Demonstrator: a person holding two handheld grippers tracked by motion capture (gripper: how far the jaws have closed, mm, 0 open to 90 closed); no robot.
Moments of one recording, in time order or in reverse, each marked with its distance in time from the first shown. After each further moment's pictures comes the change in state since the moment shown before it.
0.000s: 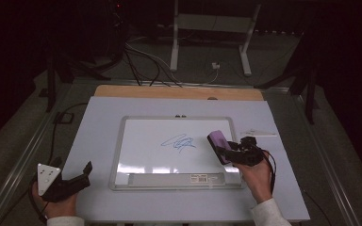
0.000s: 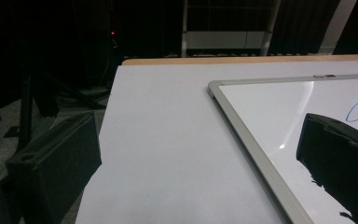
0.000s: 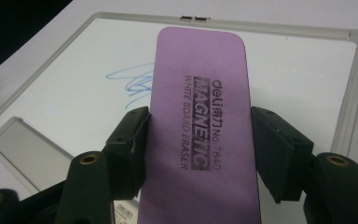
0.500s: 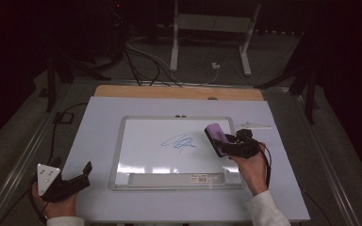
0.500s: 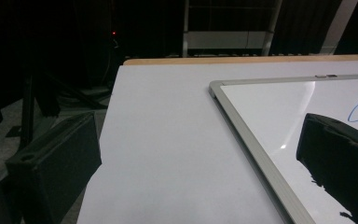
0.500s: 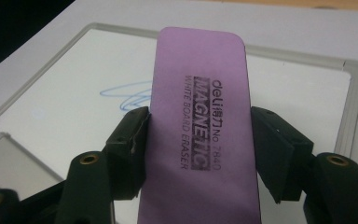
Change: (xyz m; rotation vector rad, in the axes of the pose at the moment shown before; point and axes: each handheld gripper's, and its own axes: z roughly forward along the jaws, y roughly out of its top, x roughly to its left) left arm 0.000 0.000 0.000 -0.001 0.002 0.000; right arm 0.004 0.021 0.011 -0.015 -0.030 -0.034
